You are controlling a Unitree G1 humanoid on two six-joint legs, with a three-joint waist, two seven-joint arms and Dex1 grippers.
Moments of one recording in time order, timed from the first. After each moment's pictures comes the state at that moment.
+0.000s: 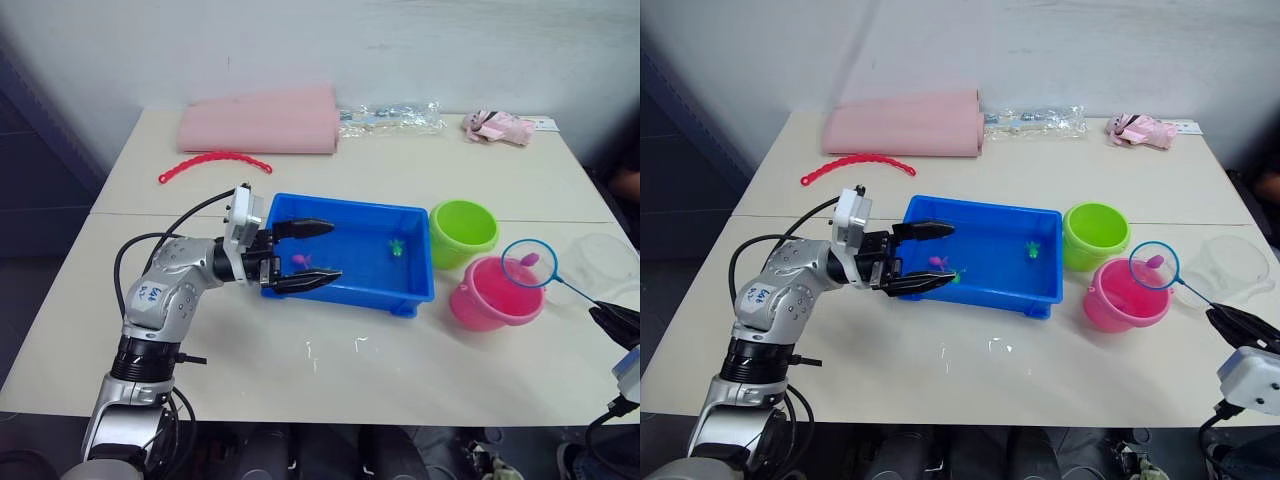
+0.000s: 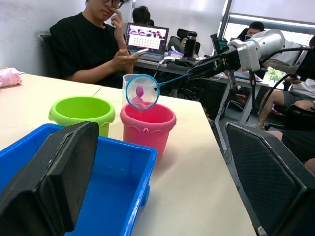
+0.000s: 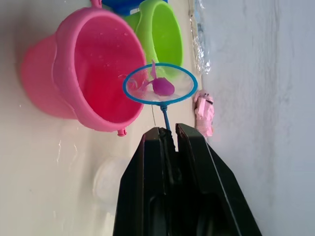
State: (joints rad) left arm -0.56 0.44 -0.02 -0.06 -0.58 0.44 -1.11; right arm 0.50 -0.79 -0.86 -0.13 -0.20 -0.76 0.73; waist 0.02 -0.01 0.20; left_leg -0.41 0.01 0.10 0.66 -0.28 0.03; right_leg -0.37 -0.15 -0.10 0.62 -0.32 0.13
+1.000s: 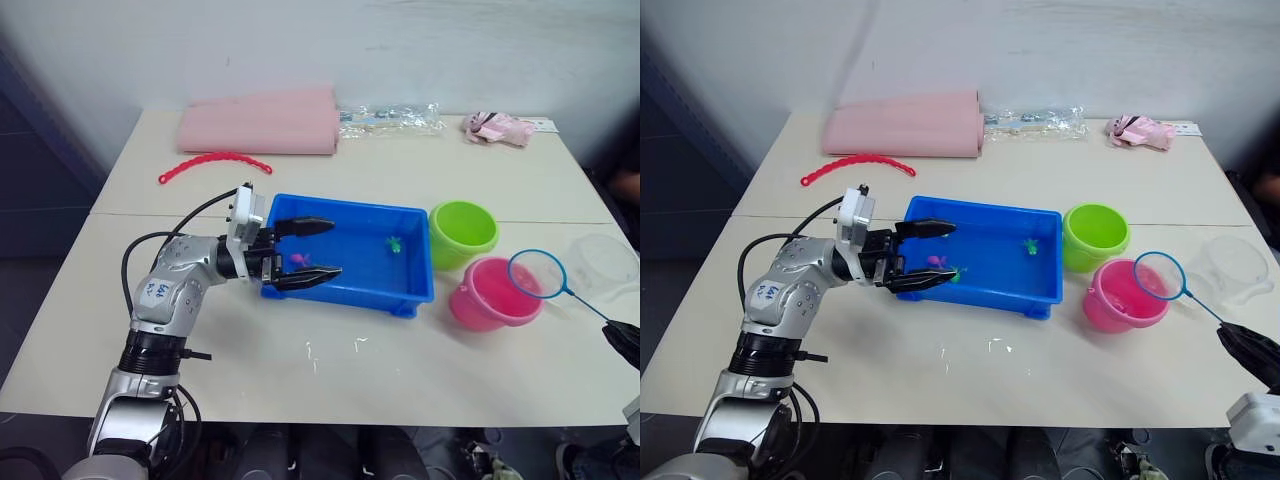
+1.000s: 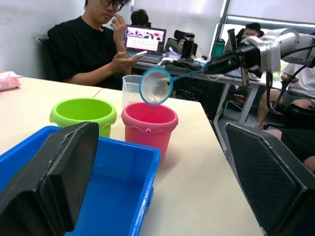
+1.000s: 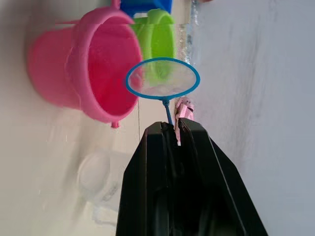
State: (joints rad) left arm -0.59 0.44 -0.02 0.04 -0.56 0.37 -1.16; right arm 0.68 -0.81 -0.85 -0.19 -0.06 -0.79 0.53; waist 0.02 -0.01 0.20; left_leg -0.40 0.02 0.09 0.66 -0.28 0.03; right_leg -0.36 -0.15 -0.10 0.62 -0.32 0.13
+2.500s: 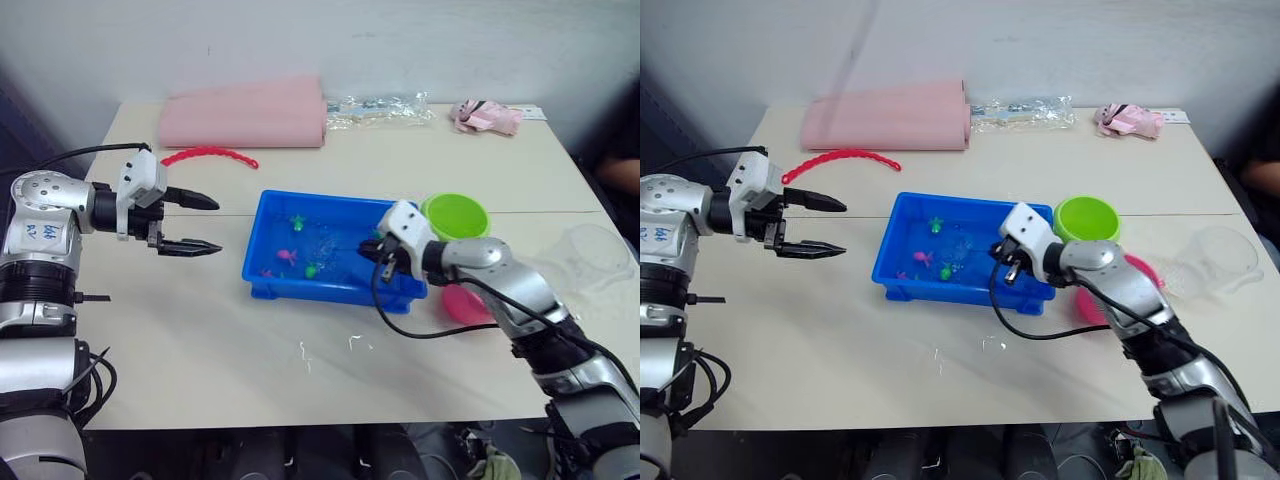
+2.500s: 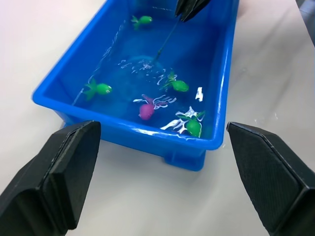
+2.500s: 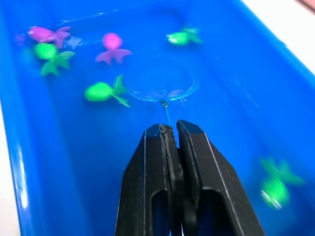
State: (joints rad) left arm -0.89 0.87 -0.05 0.68 -0.25 0.03 -1.50; right arm -0.69 -0.59 0.38 0.03 0.28 0.50 0.71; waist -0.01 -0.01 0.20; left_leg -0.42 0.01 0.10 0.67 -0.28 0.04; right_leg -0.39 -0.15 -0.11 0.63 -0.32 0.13
